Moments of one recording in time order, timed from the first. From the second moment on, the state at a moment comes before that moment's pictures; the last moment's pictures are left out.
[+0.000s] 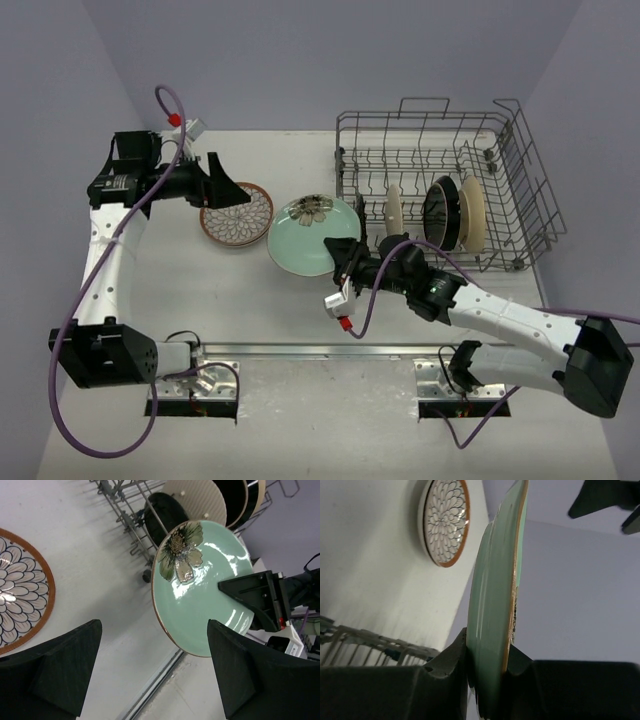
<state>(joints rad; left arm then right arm) 0.12 1.28 1.38 -0.87 0.97 -0.01 0.90 1.08 0.60 0.17 -0.21 -1.66</state>
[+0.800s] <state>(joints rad) 0.01 1.31 1.28 -0.91 1.11 0.09 0.98 1.26 0.56 0.65 -0.20 -1.83</state>
